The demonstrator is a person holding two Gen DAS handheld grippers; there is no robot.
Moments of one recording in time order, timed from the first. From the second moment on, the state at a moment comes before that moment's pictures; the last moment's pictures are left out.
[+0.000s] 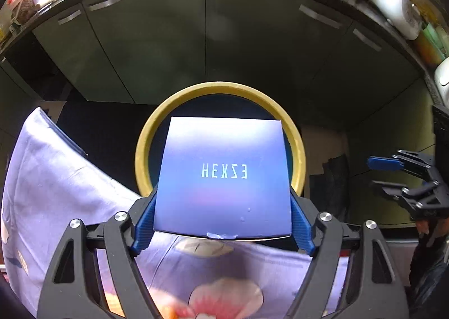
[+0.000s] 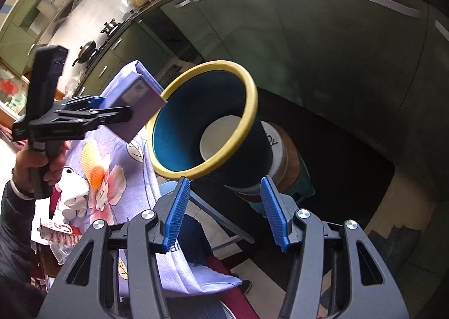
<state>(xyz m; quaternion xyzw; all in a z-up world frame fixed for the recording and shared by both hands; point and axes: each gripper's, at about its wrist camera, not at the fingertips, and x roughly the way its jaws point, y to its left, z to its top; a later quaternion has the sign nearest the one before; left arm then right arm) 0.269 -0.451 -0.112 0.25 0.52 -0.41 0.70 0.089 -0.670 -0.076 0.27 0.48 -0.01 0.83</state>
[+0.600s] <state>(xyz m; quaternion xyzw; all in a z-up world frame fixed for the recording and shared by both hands) 0.224 -0.284 -0.005 0.15 0.45 -0.40 0.78 0.121 -0.606 -0.070 0.21 0.50 0.06 0.84</state>
